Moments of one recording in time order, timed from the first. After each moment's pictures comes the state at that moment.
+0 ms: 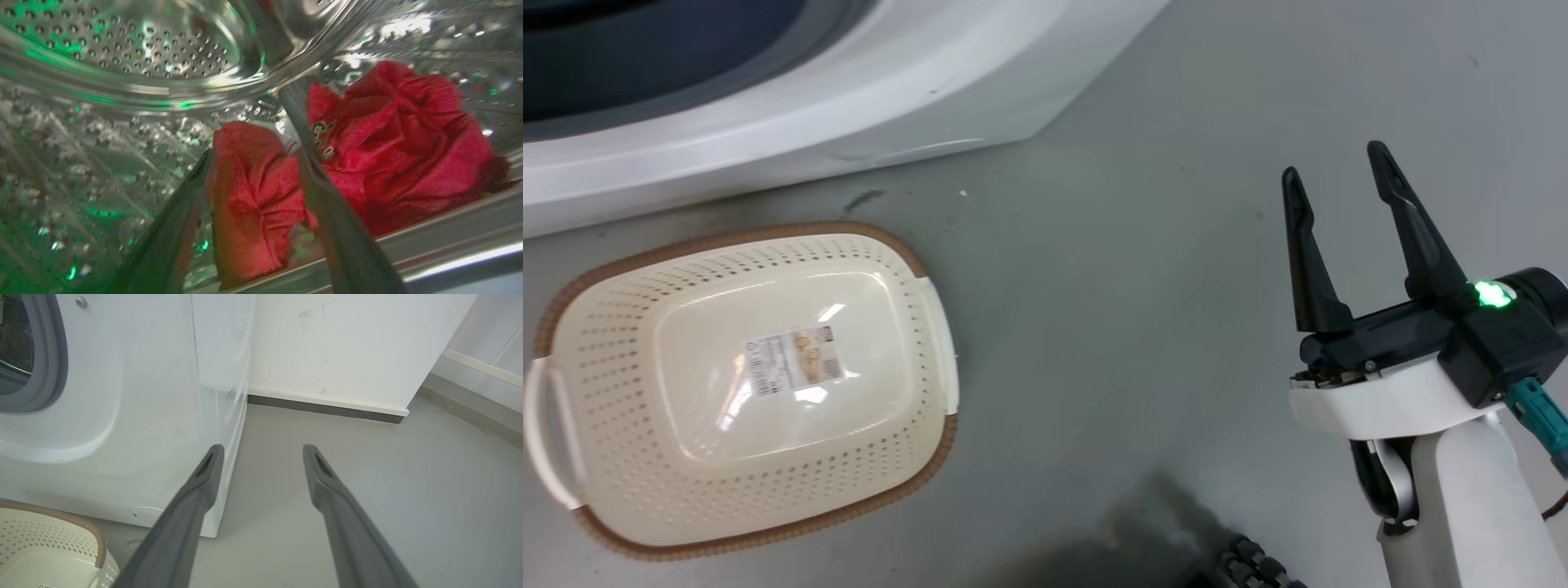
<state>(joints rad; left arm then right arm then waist) -1.47 0.63 -0.55 0.94 -0.38 -0.13 0.17 -0.31 -0.05 0.11 -0.04 0.02 0.13 -0.26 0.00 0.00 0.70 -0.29</state>
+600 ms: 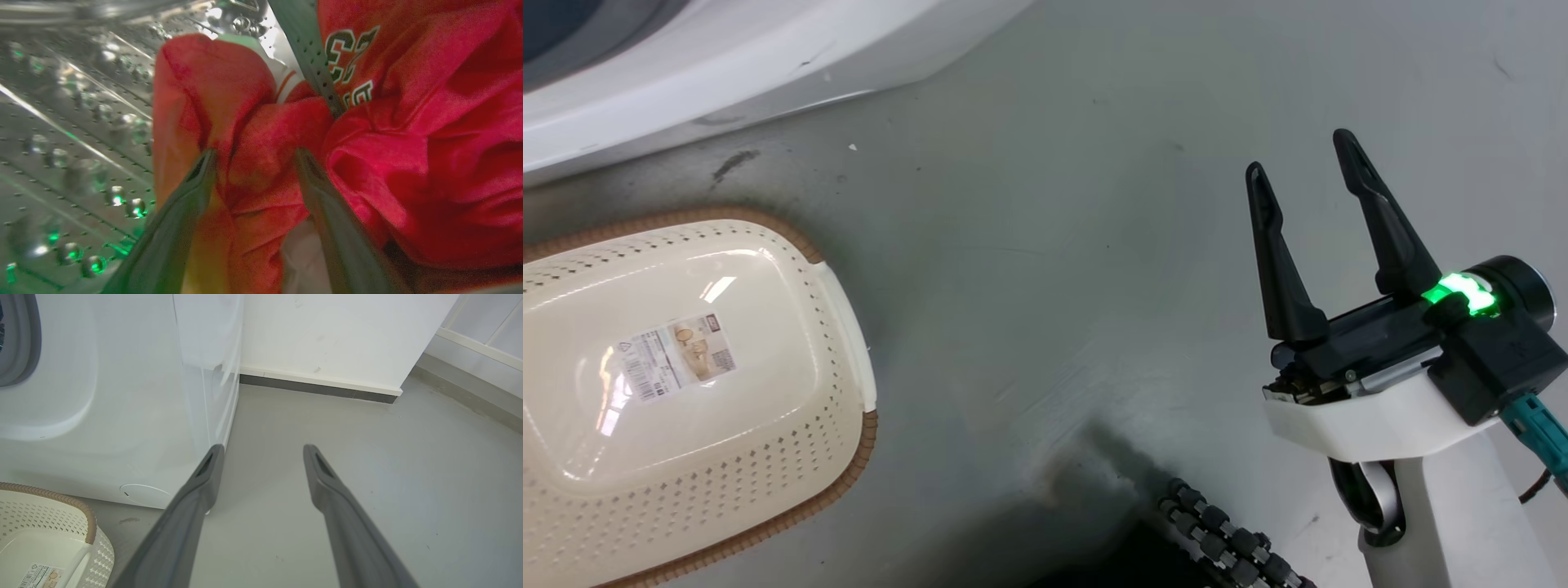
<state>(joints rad) -1.65 0.84 -0.76 0.91 -0.55 -0.13 0.52 -0.32 -0.05 0.20 -0.13 0.08 0.13 -0.26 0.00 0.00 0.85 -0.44</state>
